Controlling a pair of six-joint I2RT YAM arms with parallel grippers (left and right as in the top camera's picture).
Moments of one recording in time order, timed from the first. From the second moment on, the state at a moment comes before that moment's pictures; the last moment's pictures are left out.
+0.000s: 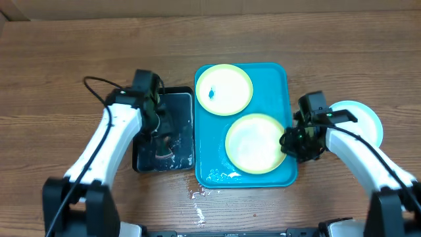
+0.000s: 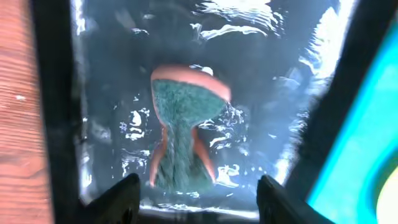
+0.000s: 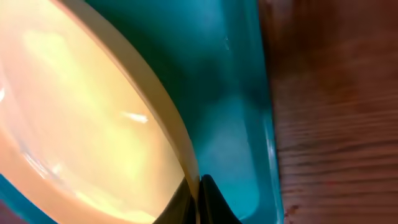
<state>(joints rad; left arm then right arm) -0.15 1.60 1.18 -1.02 0.06 -0.39 0.19 1.50 0.92 -0.89 -0.24 0.43</state>
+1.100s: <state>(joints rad) -0.14 1.01 1.60 -1.35 0.07 -0.38 1.15 1.59 1.25 -0.29 0.73 0.22</state>
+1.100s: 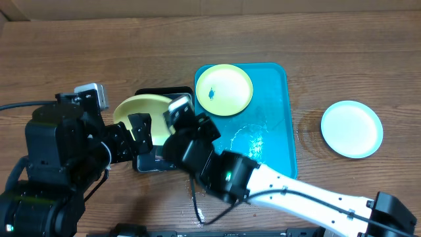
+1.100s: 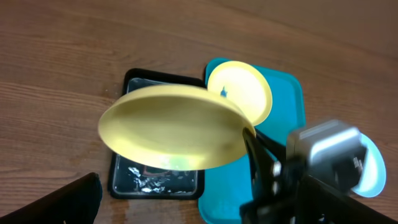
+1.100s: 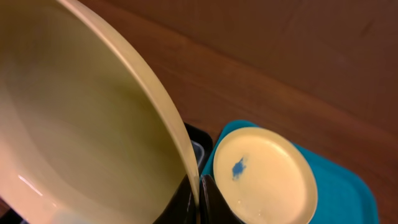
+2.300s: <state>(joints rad) -0.13 0.93 1.61 -1.56 -0.27 -0.59 1.24 1.59 1.25 -0.27 0.98 0.03</state>
